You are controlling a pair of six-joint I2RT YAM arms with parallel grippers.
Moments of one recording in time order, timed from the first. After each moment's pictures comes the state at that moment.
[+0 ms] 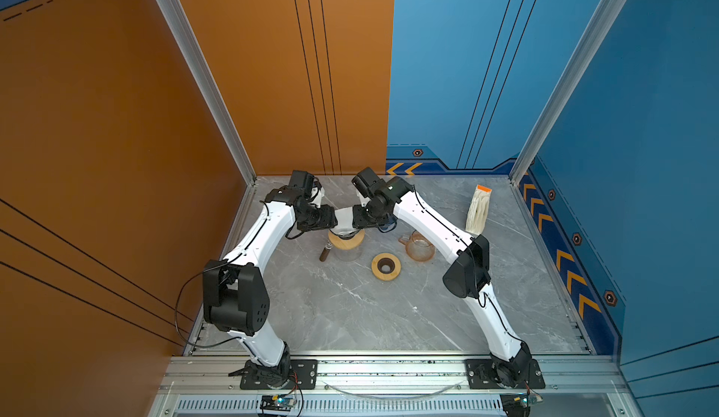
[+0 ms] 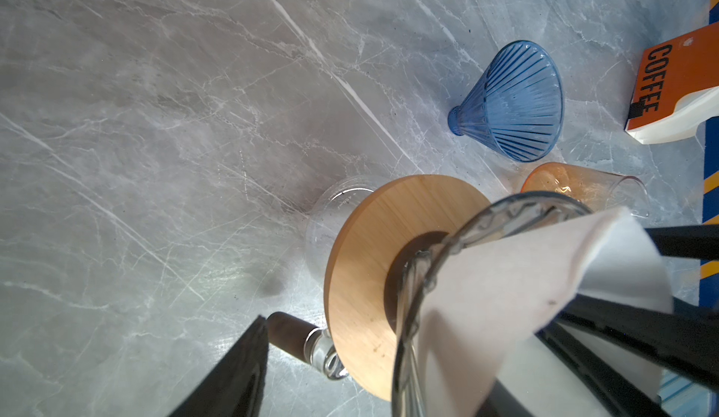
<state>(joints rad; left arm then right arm) -0.16 1.67 1.47 -0.90 0.25 -0.22 0.75 2.36 2.48 -1.22 -0.09 0.51</state>
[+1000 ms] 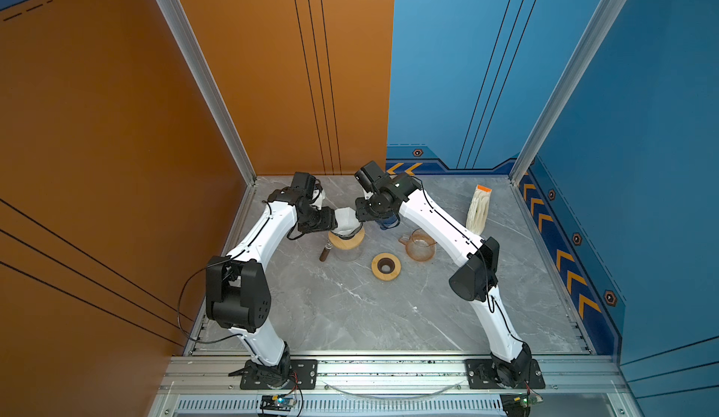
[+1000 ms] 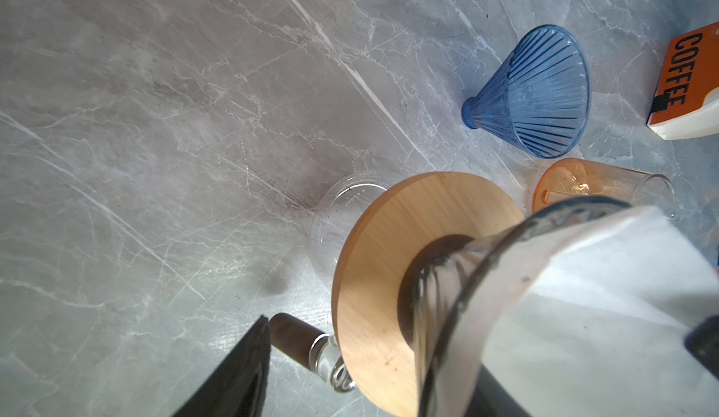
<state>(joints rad) -0.16 1.69 1.46 -0.90 0.24 -0.22 0.76 2.29 2.47 -1.20 0.04 0.49</state>
